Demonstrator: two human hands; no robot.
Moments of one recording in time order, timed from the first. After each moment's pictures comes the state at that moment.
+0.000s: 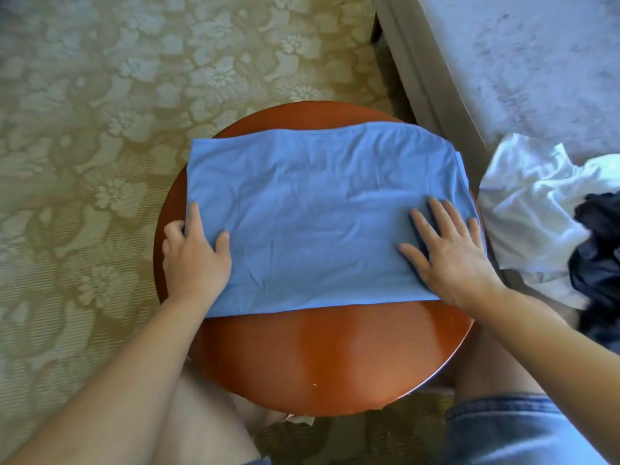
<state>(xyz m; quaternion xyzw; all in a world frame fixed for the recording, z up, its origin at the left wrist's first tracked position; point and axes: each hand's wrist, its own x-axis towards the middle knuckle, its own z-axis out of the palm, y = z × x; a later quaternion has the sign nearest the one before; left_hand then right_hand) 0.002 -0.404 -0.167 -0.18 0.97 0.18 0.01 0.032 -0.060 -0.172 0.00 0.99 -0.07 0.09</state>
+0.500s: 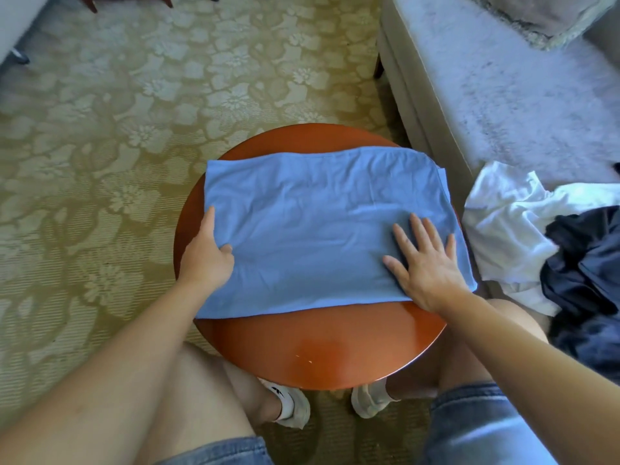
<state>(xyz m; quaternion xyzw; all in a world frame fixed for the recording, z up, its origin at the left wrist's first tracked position) 0.024 -0.412 -0.144 -0.19 0.92 0.34 0.09 0.049 -0.071 -0.173 -0.01 0.99 -0.05 0.13</state>
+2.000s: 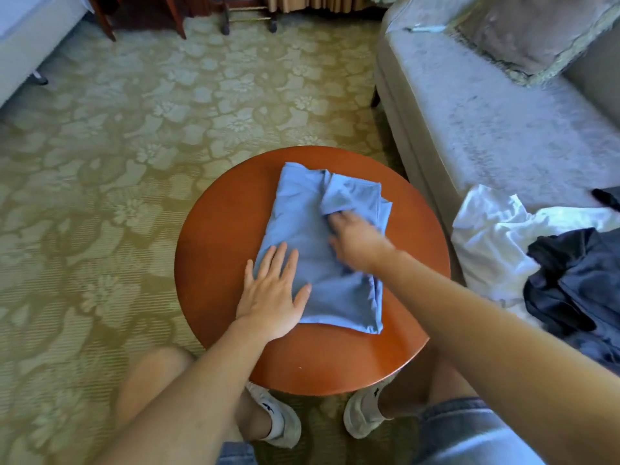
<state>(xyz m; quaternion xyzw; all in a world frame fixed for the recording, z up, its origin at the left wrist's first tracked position) 0.063 -0.333 -0.181 0.08 0.99 0.05 0.10 -0.032 -0.142 -0.169 -0.15 0.97 -0.13 0.10</state>
